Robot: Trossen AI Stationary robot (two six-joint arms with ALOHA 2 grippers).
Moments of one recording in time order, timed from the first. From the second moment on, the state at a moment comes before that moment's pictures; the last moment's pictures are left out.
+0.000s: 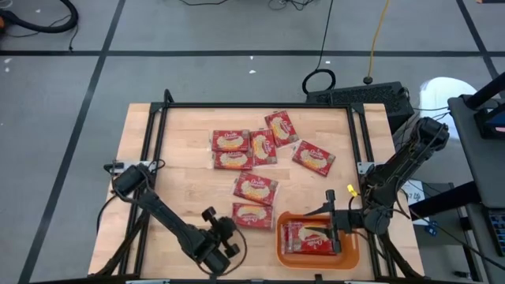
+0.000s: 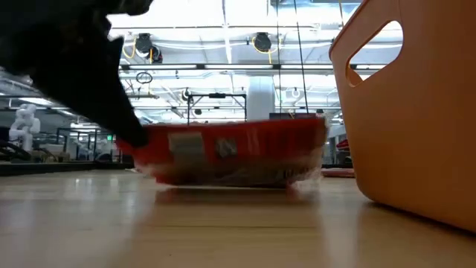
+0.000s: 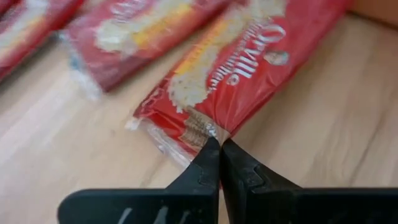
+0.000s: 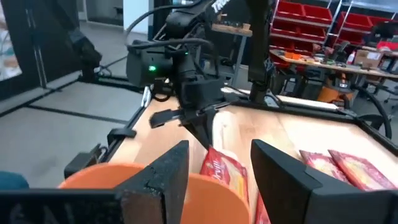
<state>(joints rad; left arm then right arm) -0.71 2.04 1.39 -0.80 -0.73 -1.25 0.92 1.17 0.50 0.52 0.86 0.03</state>
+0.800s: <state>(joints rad) -0.49 1.80 1.40 -0.61 -0.65 -1.08 0.61 1.57 1.05 -0.08 0.77 -0.25</state>
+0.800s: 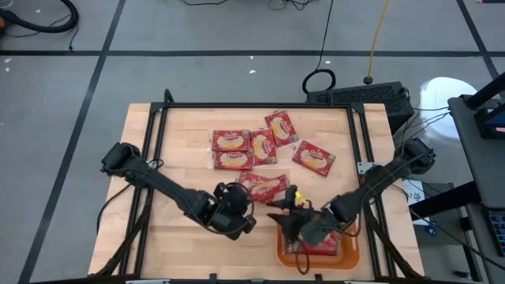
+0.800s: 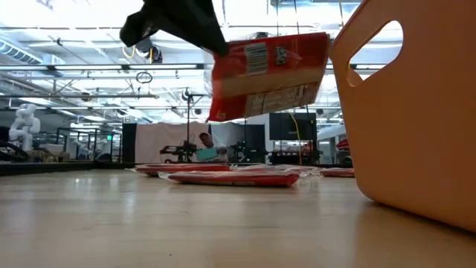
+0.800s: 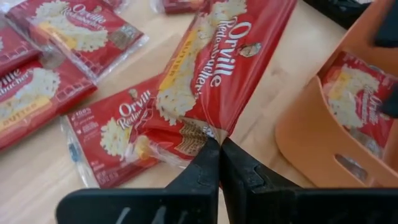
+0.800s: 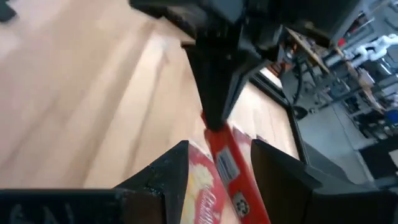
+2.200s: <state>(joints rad) -0.48 1.80 1.40 -0.59 -0.65 -1.04 0.43 1.57 1.05 -0.18 0.52 -0.40</state>
